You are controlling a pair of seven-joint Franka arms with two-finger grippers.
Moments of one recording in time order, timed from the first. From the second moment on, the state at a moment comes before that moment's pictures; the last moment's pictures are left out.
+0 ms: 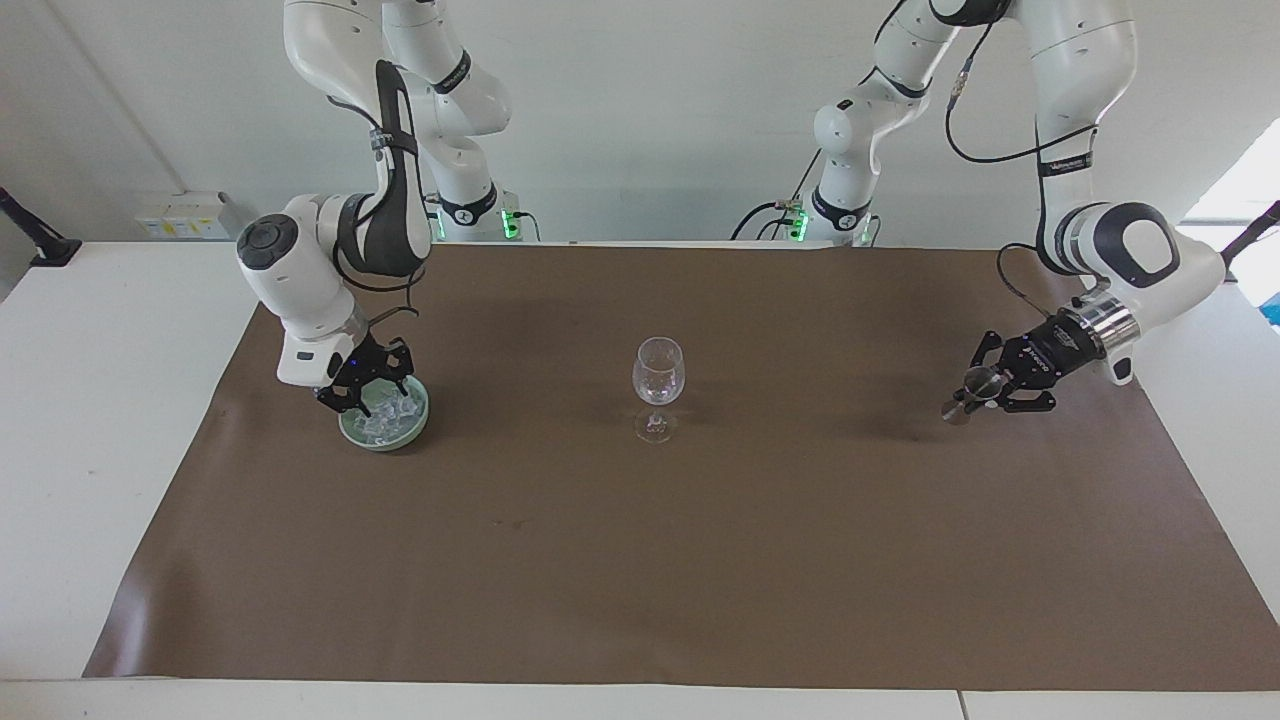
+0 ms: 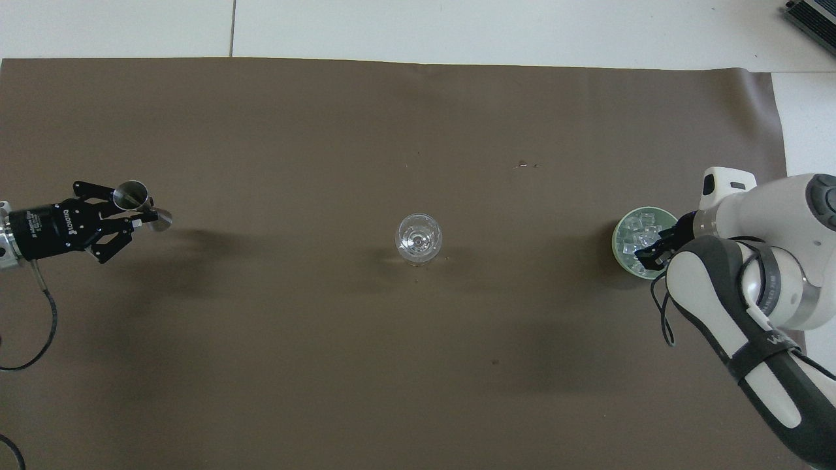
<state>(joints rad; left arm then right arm) 0.56 0.20 -0.23 -2.12 -1.21 1.91 -0.93 -0.01 0.13 -0.07 -2.15 0.08 2.27 -0.76</state>
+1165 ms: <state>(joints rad) 0.54 0.23 -0.24 -2.30 -1.51 2.07 -0.66 -0.01 0.13 -0.08 -2.15 0.08 2.27 -0.76</state>
